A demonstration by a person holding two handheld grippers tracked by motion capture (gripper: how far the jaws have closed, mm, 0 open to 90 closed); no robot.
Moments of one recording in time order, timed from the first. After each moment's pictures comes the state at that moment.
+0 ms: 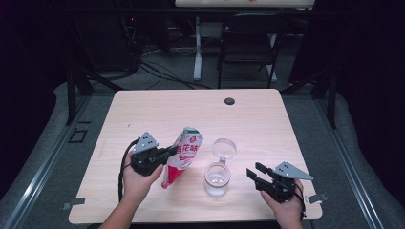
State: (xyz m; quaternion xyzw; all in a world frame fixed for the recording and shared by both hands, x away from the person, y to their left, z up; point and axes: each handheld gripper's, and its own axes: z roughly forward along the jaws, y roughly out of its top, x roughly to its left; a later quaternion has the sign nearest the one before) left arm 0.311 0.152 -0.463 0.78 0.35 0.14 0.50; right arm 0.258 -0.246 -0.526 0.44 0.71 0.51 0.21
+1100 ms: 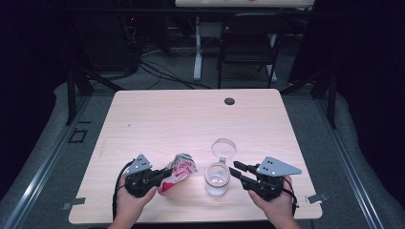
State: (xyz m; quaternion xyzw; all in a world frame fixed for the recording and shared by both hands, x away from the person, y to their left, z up) left arm 0.276 0.170 -0.507 0.79 0.37 0.10 0.48; right arm 0.253 -0.195 -0.473 0.31 0.76 0.54 0.18
